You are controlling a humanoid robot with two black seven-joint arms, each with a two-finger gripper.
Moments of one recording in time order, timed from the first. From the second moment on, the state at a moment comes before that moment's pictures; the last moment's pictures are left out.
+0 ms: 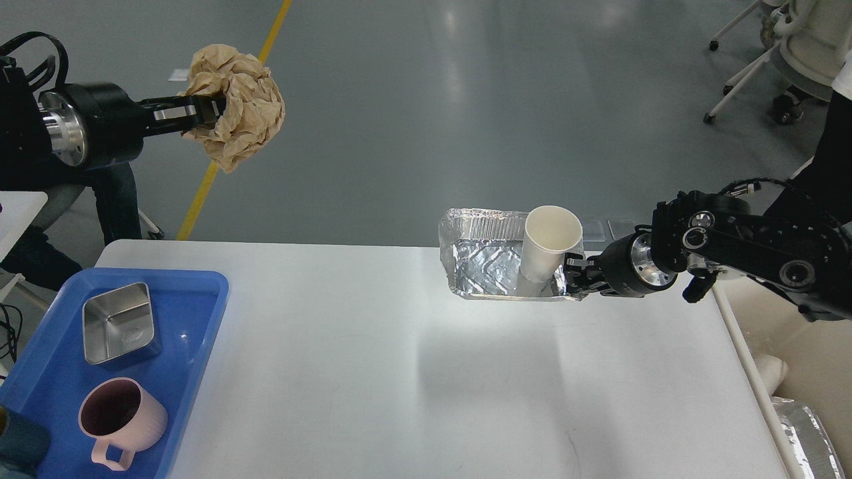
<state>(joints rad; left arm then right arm) -0.88 0.75 -0.90 -1.42 1.33 -0.63 0.14 1.15 -0.56 0.03 1.22 -0.63 0.46 -0.43</state>
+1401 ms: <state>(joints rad) -0.94 -0.05 -0.66 -0.97 1.56 -0.39 0.14 1.15 -0.60 0.05 1.25 -0.63 0.46 -0.43</state>
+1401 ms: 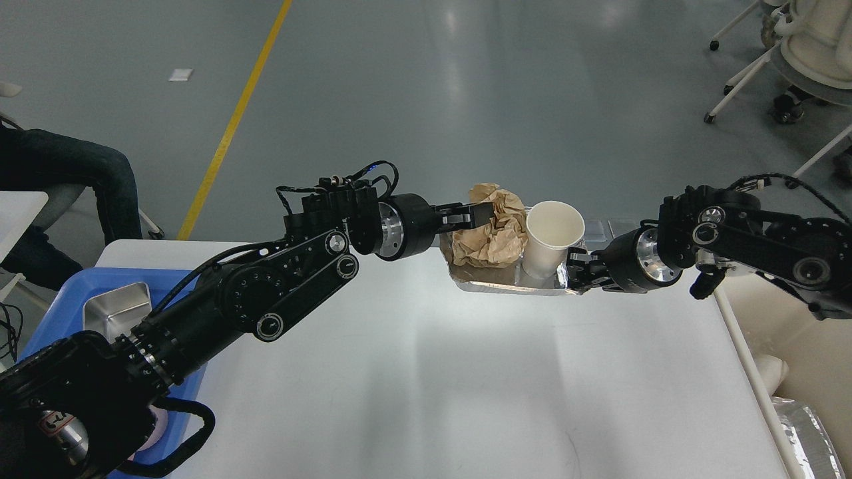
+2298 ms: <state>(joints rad) -0.88 0.06 -1.04 -0.99 0.88 -0.12 0.14 1.12 -0.66 0.06 1.24 -0.63 0.46 -0.43</state>
